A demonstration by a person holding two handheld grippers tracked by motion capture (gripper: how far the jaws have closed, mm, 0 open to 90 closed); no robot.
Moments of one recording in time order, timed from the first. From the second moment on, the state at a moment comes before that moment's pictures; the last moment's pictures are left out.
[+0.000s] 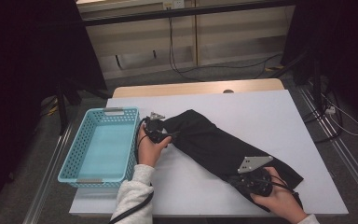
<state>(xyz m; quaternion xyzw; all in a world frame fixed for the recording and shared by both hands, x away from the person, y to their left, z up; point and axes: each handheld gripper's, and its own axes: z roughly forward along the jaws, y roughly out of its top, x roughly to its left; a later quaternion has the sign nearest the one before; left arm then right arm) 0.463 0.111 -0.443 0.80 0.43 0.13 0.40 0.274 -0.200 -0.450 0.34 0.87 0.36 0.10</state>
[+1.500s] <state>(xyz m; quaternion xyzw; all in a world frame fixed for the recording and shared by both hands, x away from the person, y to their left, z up) 0.447 0.122 -0.442 0.81 0.43 0.14 0.38 0.388 -0.250 -0.457 0.50 0.78 0.34 0.16</state>
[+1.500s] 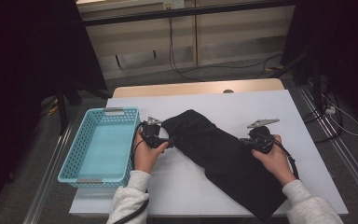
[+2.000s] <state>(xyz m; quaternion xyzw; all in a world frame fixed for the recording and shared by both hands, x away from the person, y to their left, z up) 0.450 0.123 -0.446 0.80 0.44 0.14 0.38 0.407 -0.270 -0.459 0.52 0.76 0.35 0.18</state>
